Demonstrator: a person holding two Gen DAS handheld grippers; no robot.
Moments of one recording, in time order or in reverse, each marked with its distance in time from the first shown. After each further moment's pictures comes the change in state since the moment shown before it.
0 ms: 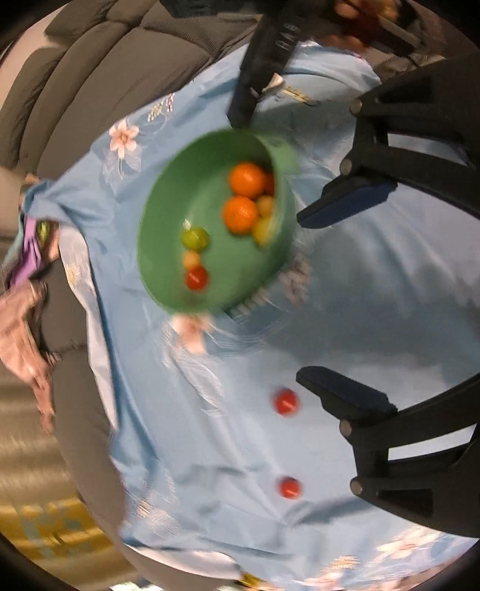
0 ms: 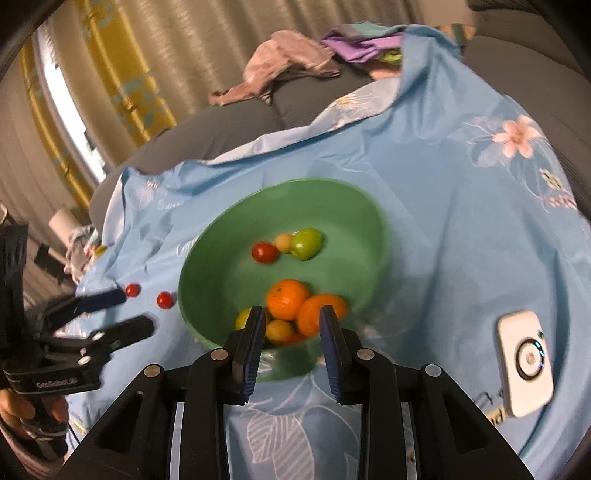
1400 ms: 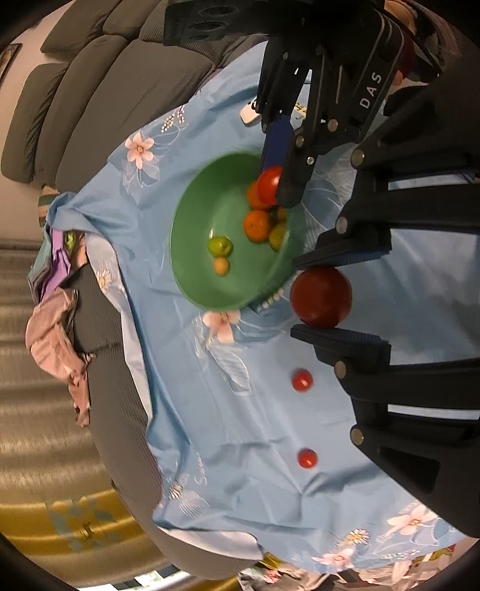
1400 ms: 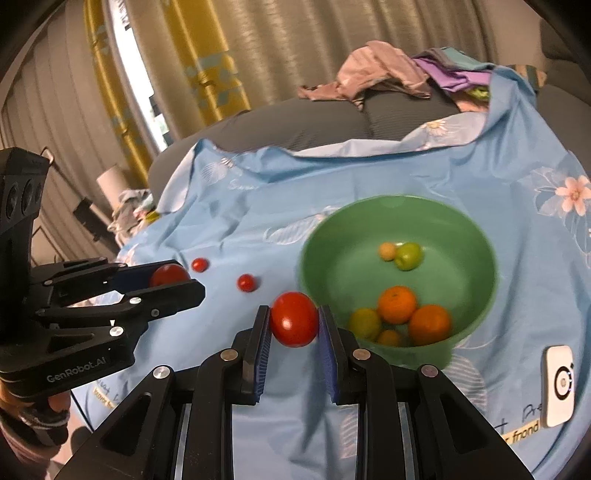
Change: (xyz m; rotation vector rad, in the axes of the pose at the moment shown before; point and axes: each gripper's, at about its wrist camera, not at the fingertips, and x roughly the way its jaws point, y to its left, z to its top) left arm -0.043 -0.020 0.014 0.081 -0.102 0.014; right arm -0.002 0.085 -0.004 -0.210 -0.011 0.133
